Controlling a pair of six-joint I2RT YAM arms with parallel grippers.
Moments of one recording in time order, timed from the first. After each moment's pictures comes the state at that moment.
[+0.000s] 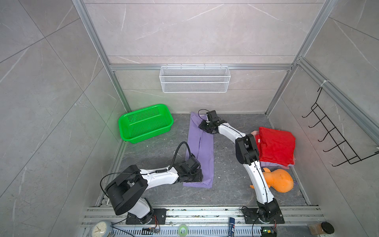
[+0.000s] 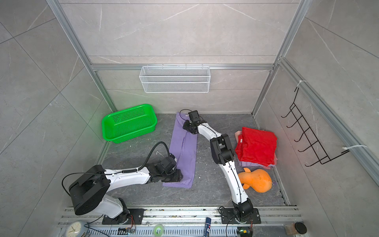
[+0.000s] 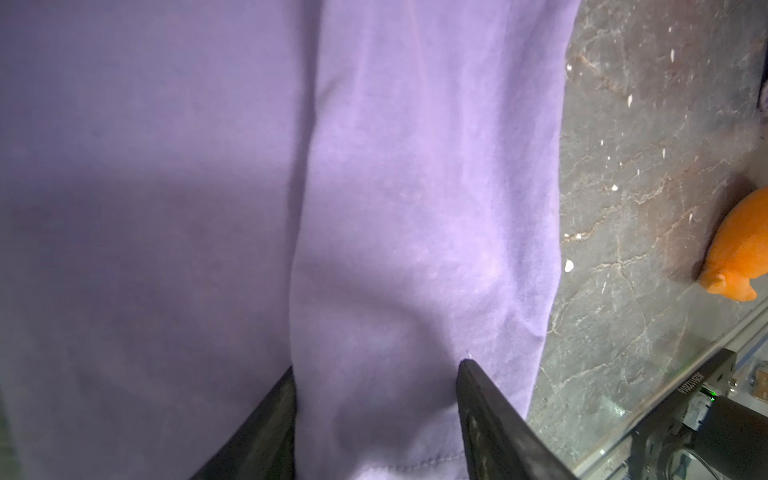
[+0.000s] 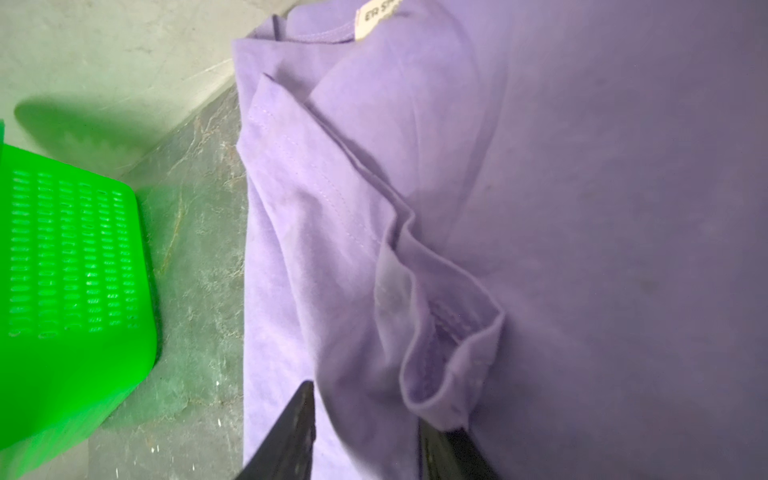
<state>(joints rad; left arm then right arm) -0.93 1.52 0.72 -0.26 0.10 -0.86 0.41 2.56 2.16 -0.40 -0.21 0.70</state>
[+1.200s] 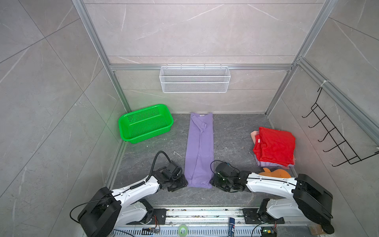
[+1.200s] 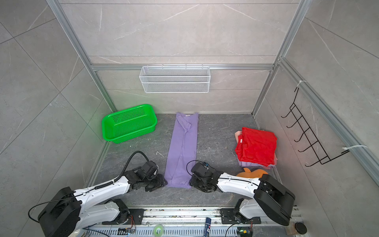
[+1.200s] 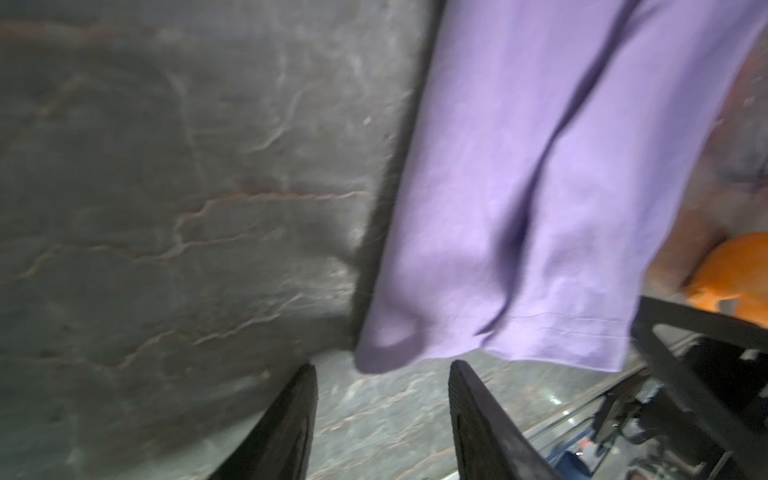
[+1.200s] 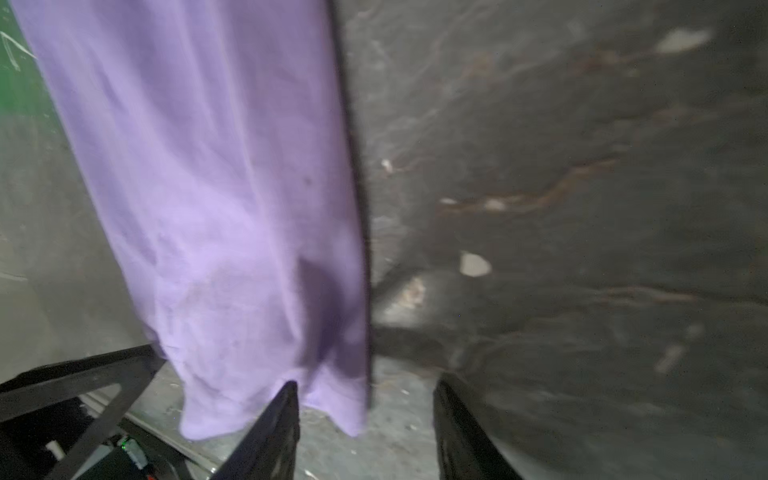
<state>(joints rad) -0.76 1.16 0.45 -0.38 0.22 -0.98 0.94 1.37 0.56 -0.20 -0.07 1.25</state>
